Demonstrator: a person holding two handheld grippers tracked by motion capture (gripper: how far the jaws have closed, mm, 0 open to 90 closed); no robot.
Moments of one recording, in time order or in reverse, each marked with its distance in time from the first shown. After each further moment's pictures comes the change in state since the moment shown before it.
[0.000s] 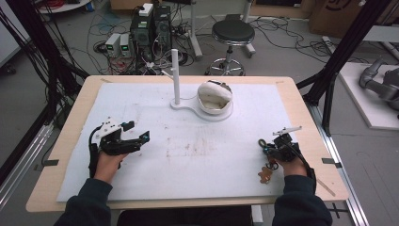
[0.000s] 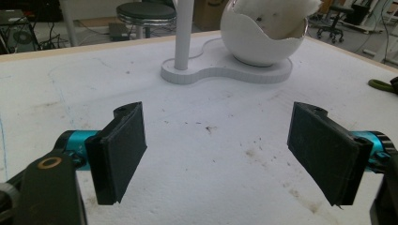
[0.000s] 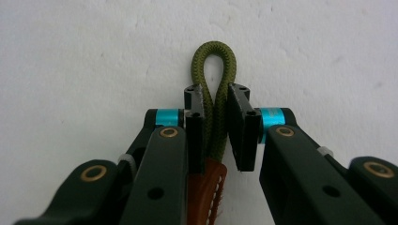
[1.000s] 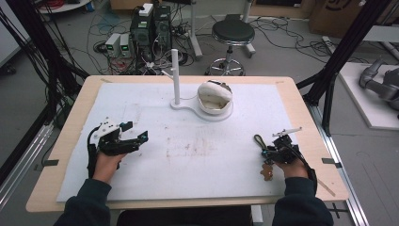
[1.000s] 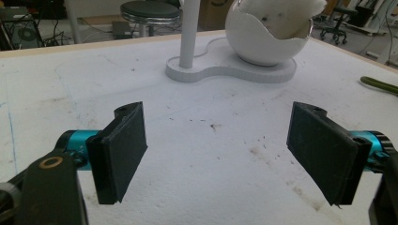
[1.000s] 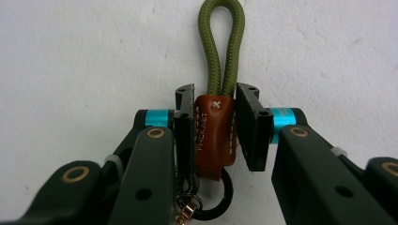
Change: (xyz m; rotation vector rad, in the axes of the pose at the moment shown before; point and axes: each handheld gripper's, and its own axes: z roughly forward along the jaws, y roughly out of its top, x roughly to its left) left arm 0.003 -0.001 -0.003 -0.001 0.011 -0.016; right arm 0.005 -0.003 -0.006 0.028 0.032 0.031
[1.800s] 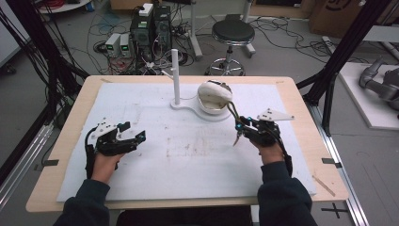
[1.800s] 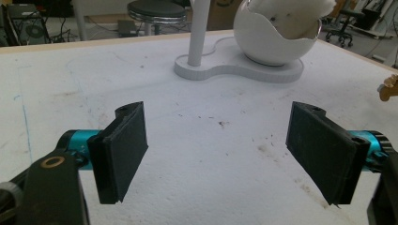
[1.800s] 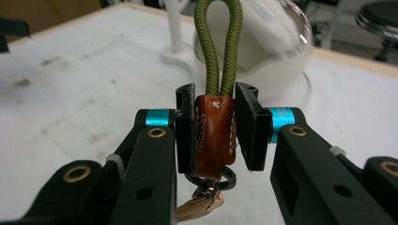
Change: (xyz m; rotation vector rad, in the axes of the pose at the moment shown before) left arm 0.006 -0.003 -0.004 0.000 0.022 -0.015; right arm 0.058 0.068 -0.018 -0.529 0.212 -0.118
